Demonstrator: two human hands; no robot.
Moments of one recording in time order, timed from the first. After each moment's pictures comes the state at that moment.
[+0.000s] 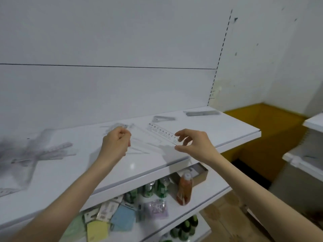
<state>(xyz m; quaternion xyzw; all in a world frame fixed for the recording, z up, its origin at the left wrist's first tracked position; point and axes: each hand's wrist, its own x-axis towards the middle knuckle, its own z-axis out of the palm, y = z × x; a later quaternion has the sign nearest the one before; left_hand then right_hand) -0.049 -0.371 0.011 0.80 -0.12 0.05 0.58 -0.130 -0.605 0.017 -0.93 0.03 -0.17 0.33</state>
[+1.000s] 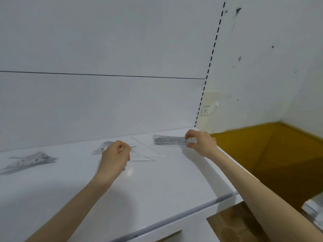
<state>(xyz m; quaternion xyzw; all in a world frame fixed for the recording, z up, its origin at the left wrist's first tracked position) 0.067 -0.640 -0.011 0.79 -0.04 0.04 0.61 0.074 -0.929 0.003 -0.98 0.05 -0.12 0.16</state>
